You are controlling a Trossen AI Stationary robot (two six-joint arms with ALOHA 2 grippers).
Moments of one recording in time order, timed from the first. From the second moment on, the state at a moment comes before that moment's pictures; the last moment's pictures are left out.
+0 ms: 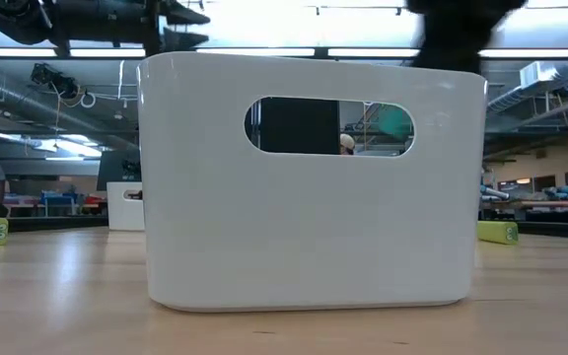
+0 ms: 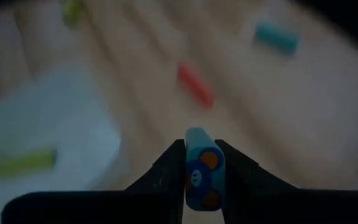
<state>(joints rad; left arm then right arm) 0.42 0.80 0.50 0.53 0.00 -0.45 0.34 1.36 0.99 -0.59 0.55 0.72</state>
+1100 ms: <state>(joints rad) 0.42 0.72 0.50 0.74 0.21 -0.58 -0.29 2.44 1.99 0.25 0.07 0.21</state>
